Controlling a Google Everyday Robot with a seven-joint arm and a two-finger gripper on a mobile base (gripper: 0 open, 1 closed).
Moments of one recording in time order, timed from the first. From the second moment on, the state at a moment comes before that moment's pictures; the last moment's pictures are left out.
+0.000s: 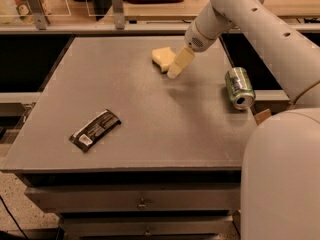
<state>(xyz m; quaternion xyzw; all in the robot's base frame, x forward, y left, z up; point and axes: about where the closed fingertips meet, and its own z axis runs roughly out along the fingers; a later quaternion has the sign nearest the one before) 0.762 -0.085 0.844 -0.53 0.79 0.07 0.29</state>
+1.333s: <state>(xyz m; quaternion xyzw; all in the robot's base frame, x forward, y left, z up) 0.764 -0.058 0.824 -0.53 0.79 0.13 0.29</state>
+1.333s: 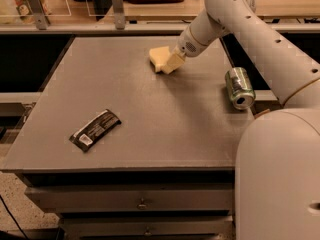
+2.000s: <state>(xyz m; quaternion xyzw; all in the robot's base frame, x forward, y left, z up) 0.740 -0.057 0.857 -0.55 0.77 0.14 0.30</state>
